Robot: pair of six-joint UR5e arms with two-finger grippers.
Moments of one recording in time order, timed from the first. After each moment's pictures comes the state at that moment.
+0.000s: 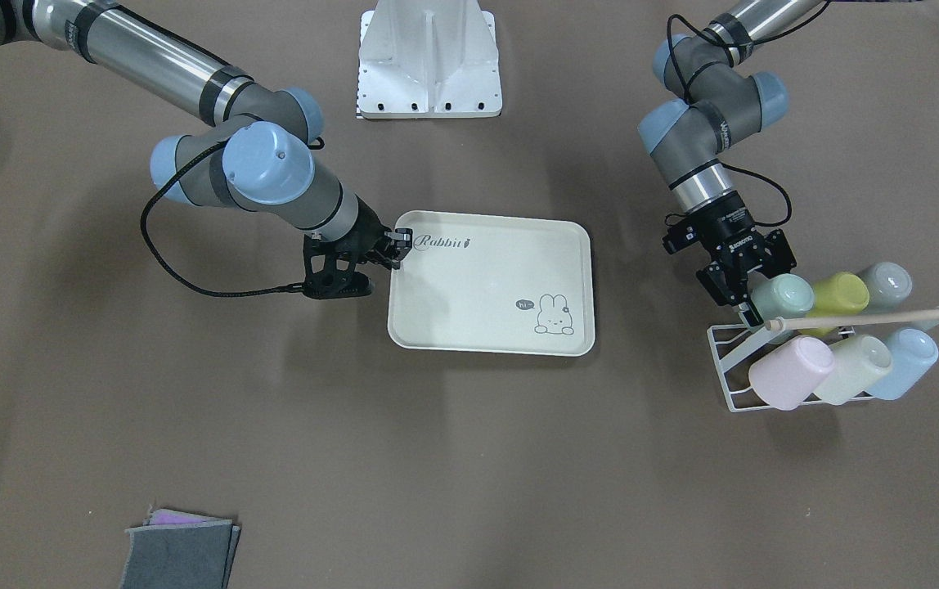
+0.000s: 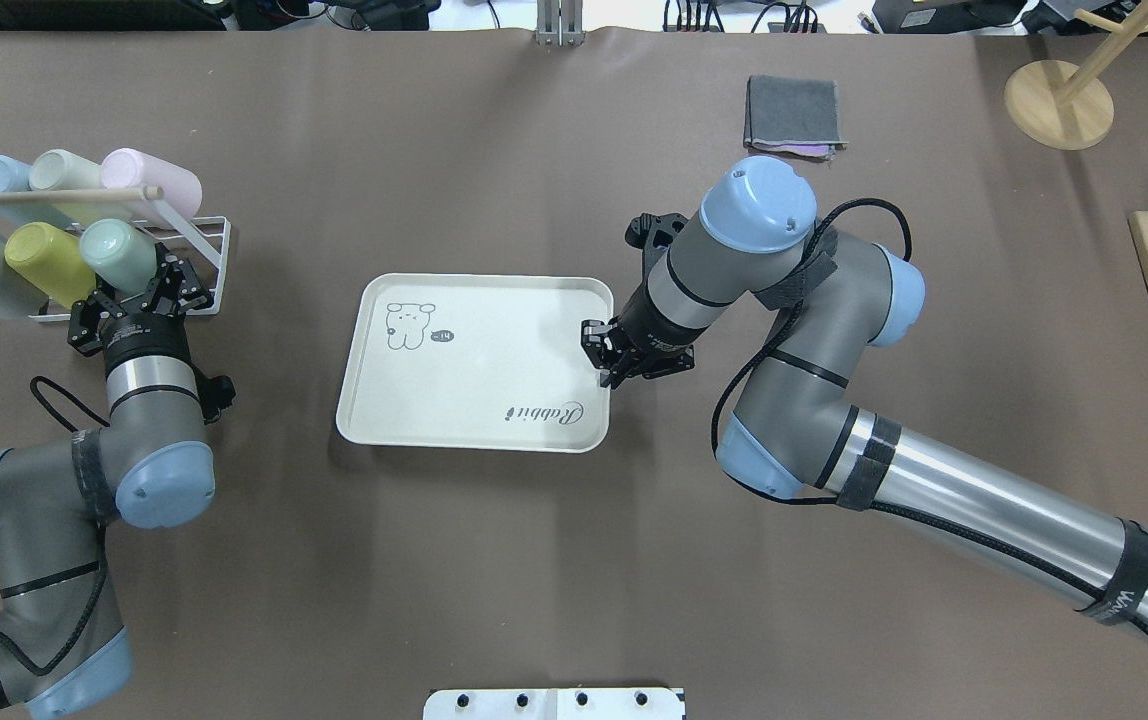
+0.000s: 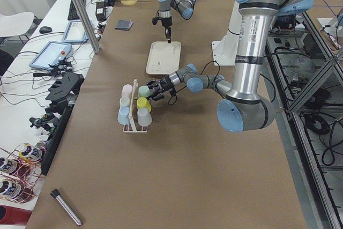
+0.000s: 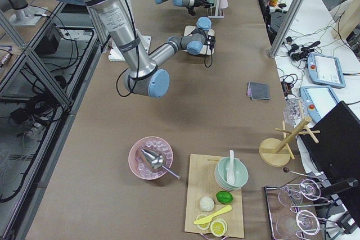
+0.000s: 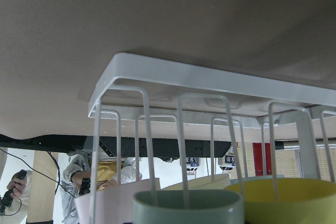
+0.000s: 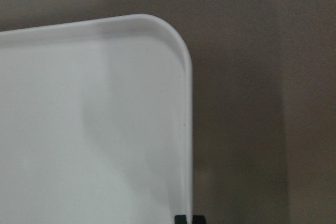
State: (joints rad) left arm -0.43 -1.71 -1.68 -1.79 -0.57 1.30; right arm 0.61 -0.92 1.43 -1.10 2.22 1.34
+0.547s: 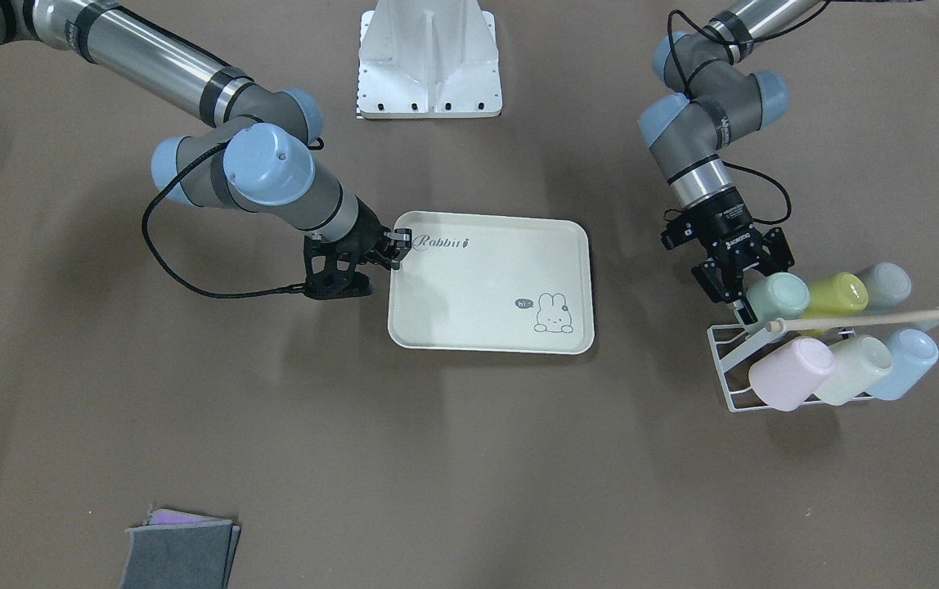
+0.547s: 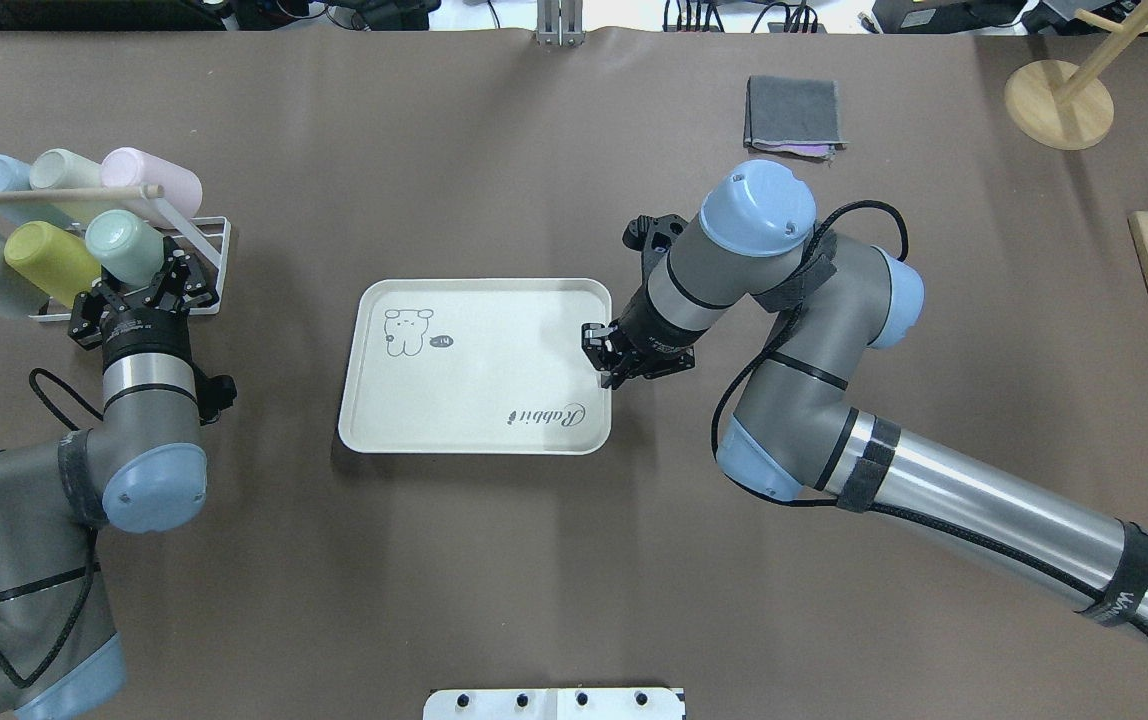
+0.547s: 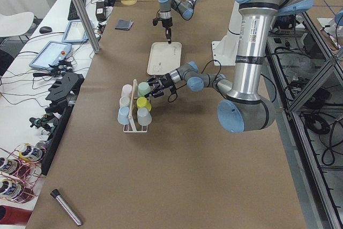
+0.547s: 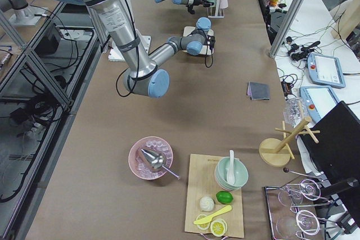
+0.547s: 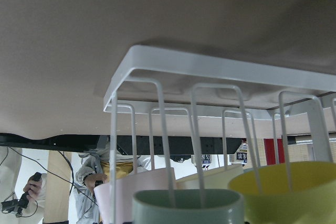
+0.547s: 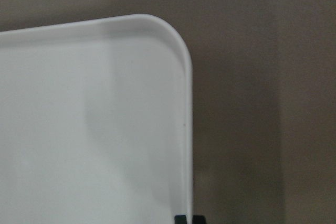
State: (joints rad) left arm -0.43 -1.69 -1.73 -1.85 -0.56 1.38; right arm 0.61 -0.92 1.43 -1.09 2.21 1.30
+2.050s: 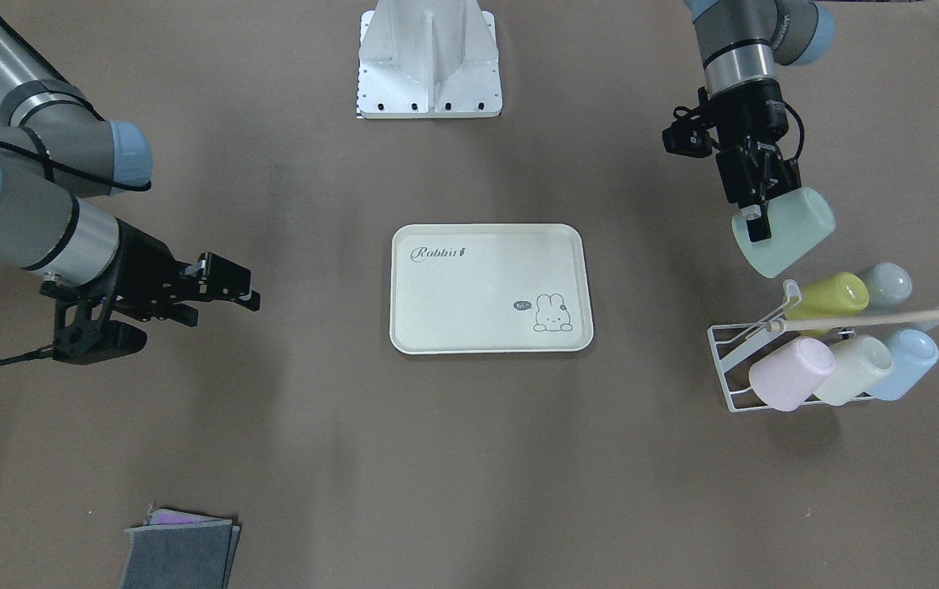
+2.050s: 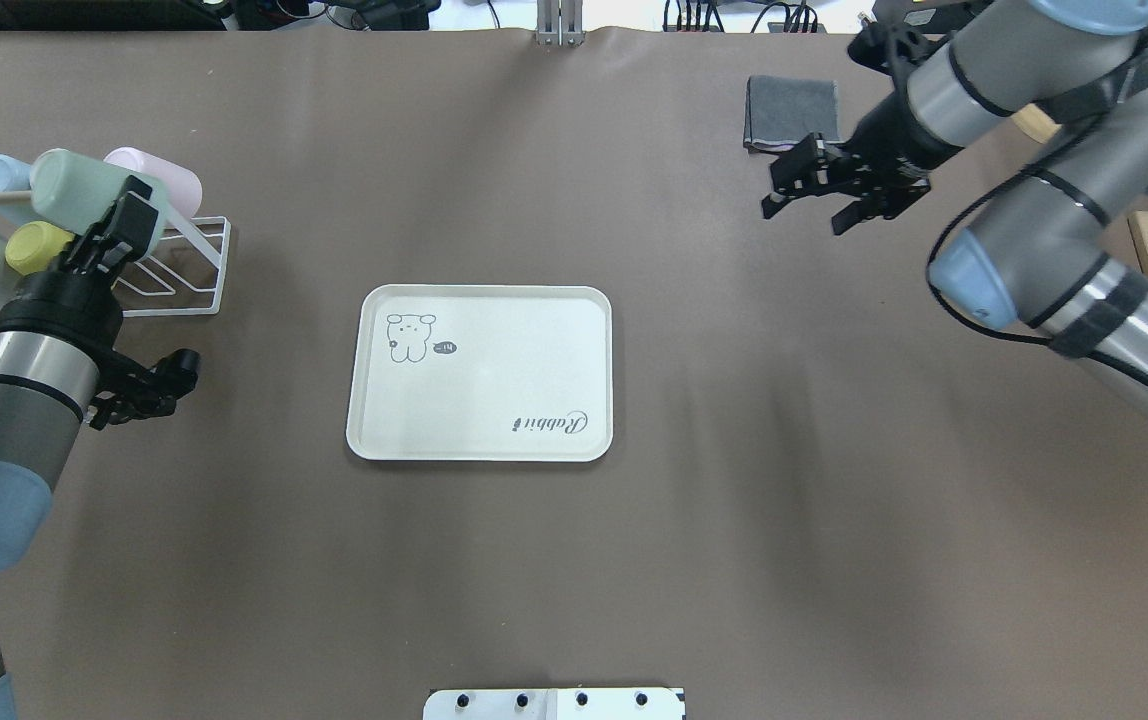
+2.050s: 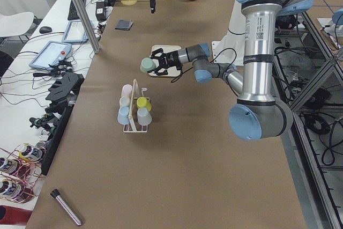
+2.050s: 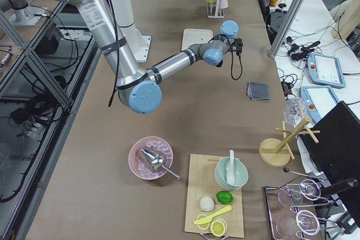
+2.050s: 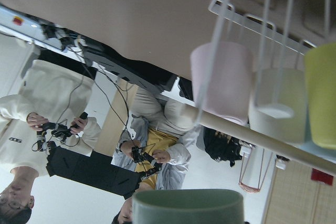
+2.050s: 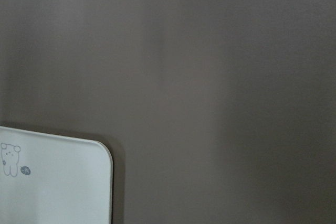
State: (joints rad) left arm -0.45 -1.56 -2.02 -2.32 -0.68 1.35; right arm 1.00 -1.11 1.56 -1.11 2.47 0.98
